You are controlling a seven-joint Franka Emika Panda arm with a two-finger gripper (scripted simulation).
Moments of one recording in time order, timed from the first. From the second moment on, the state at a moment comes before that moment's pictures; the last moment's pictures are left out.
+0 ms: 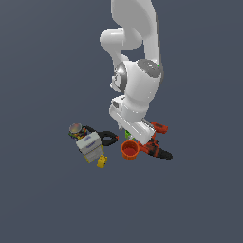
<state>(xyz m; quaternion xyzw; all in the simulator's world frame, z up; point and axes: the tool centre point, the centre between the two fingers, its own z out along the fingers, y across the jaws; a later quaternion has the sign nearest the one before) 0.014 0.017 0.163 0.91 -0.39 0.08 0.07</state>
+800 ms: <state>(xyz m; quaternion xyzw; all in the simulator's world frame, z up) 0.003 0.031 0.116 0.86 -0.50 0.12 0.06</state>
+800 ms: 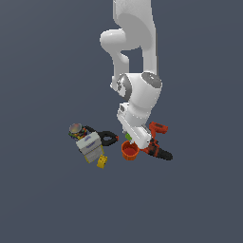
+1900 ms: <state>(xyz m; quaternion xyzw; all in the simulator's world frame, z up) -0.002 0.036 0.089 0.83 -0.54 0.12 0.05</state>
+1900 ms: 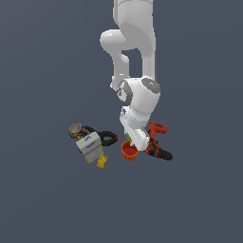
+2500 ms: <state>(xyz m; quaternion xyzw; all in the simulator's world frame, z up) 0.000 0.032 0.072 0.83 -0.54 0.12 0.05</state>
